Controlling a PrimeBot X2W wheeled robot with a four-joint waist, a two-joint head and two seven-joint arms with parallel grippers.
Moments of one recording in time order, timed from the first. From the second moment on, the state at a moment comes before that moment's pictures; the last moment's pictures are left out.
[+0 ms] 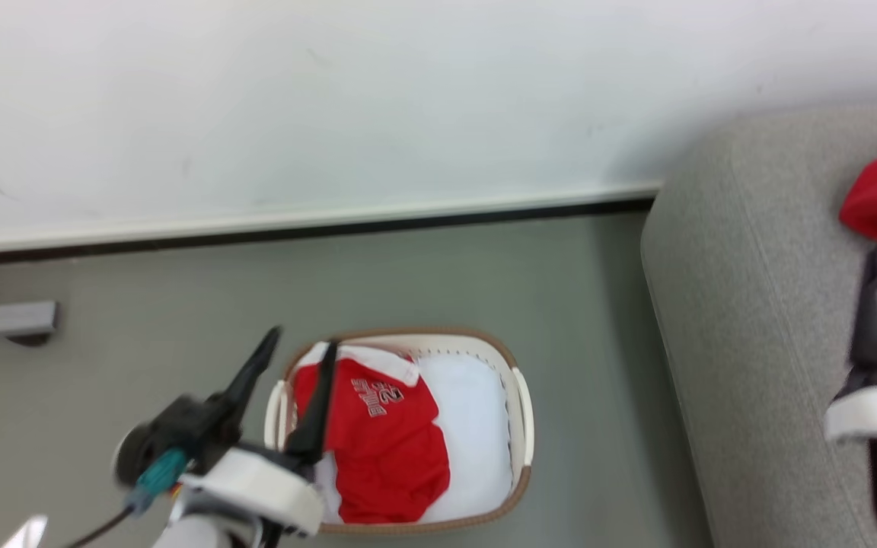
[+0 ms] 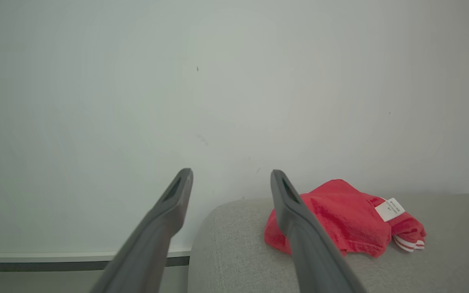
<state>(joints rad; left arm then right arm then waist) -0.30 0.32 -0.48 0.15 -0.45 0.11 -0.26 -0.41 -0.09 -0.24 0.33 0.03 0.13 -0.26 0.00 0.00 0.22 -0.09</state>
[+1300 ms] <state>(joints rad) 0.14 0.06 0.05 0.19 -0.13 -0.06 -0.26 0.00 -0.05 0.04 0.31 0.18 0.13 -0.26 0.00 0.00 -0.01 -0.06</state>
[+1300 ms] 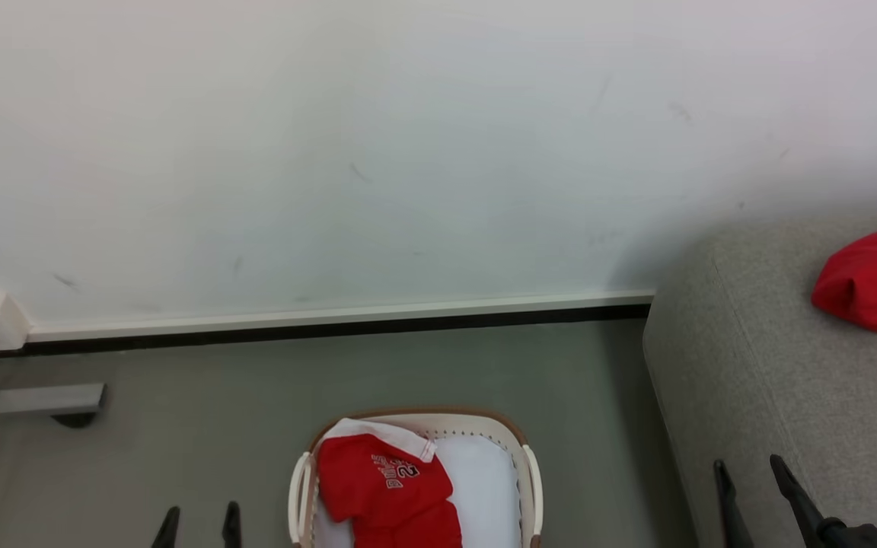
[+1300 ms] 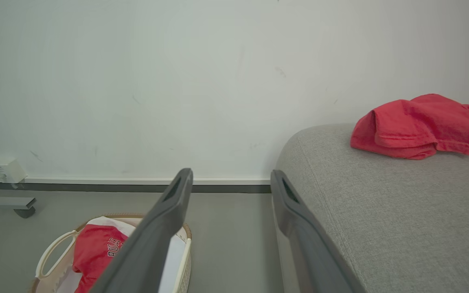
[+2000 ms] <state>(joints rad) -0.52 0.05 -0.21 0.68 0.05 -0.09 -0.13 -0.28 -0.05 0.03 0.10 0.21 0.13 -0.26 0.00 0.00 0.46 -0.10</state>
